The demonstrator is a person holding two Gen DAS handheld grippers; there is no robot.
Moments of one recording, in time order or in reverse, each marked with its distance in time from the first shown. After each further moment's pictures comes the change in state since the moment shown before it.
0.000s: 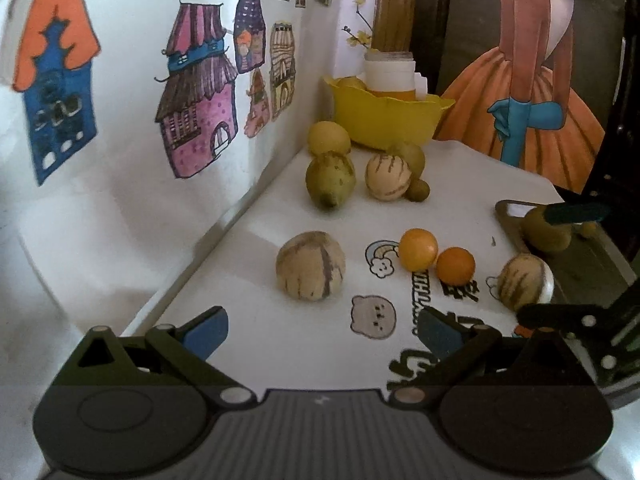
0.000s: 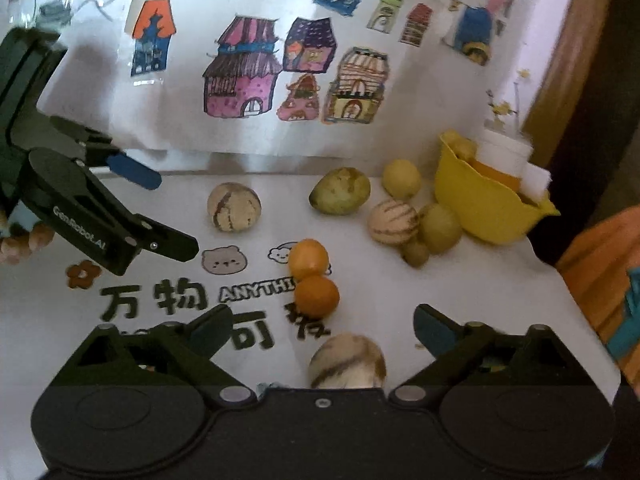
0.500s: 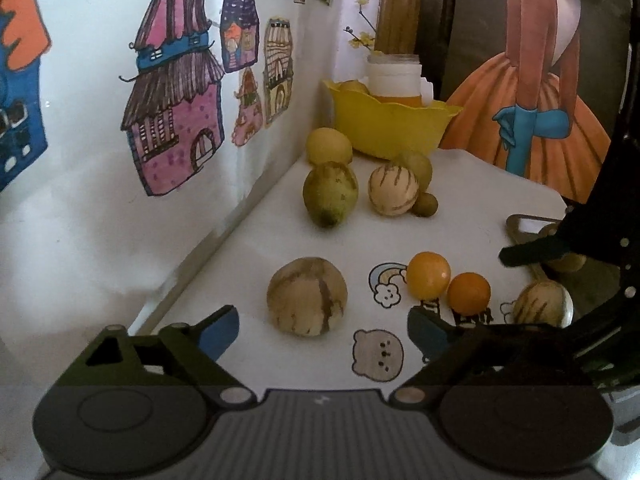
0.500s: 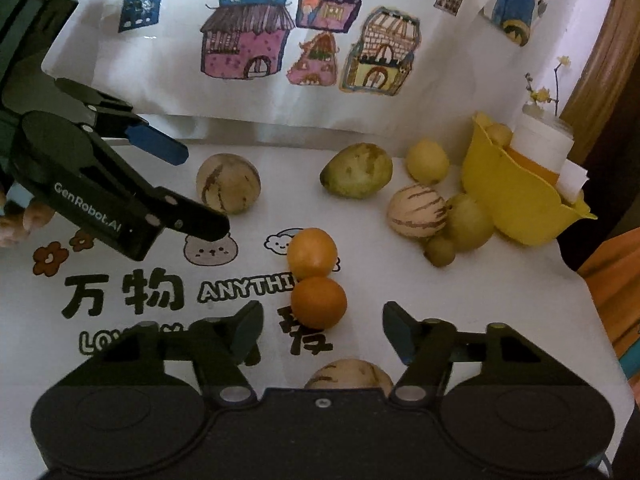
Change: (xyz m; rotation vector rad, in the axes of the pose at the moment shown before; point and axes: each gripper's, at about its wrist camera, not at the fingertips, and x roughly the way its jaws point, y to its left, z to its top) left arm 0.029 0.001 0.013 -0.011 -0.018 -0.011; right arm 0.047 -0.001 0.008 -0.044 0.077 0.043
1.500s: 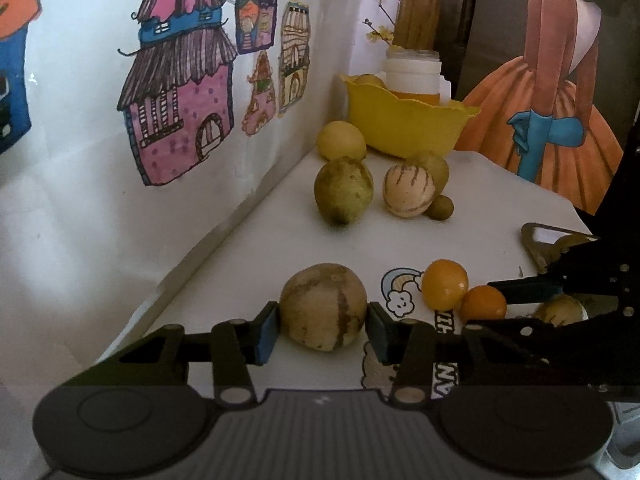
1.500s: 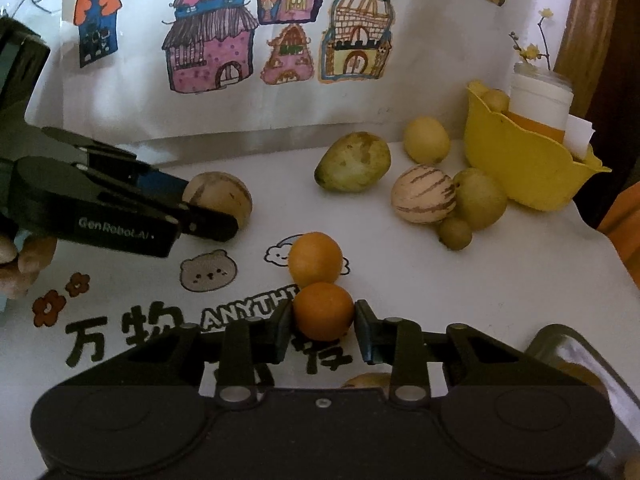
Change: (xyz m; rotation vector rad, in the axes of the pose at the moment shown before) left arm 0.015 0.006 0.003 -0.050 0.022 0.016; right arm 0.016 -0.007 0.002 0.170 -0.011 0.061
